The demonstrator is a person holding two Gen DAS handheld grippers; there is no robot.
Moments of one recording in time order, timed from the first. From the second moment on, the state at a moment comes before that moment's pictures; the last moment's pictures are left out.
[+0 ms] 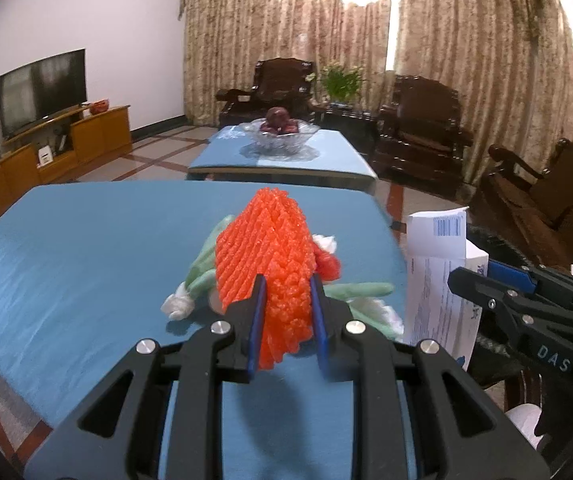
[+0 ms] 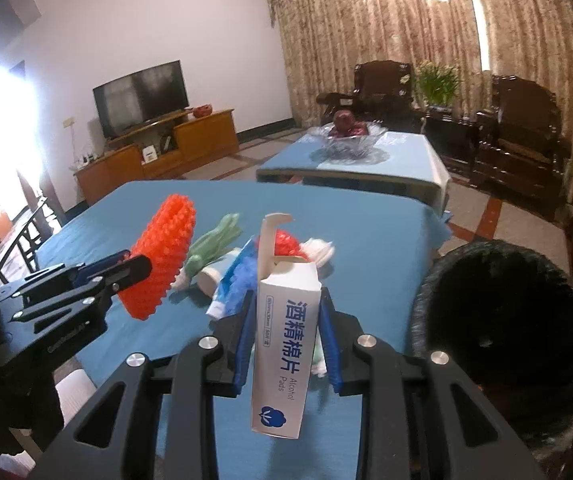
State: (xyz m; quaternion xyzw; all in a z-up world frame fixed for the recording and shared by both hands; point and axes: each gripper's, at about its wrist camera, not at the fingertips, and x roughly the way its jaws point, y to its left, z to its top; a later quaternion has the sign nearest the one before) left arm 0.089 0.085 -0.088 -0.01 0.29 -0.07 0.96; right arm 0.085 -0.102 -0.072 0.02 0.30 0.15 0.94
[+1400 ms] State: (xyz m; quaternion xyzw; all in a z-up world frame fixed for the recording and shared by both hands) left arm 0.197 -0.187 -0.134 0.00 0.33 -0.32 0.89; right arm 0.116 -0.374 -0.111 0.06 0.33 -0.11 0.94
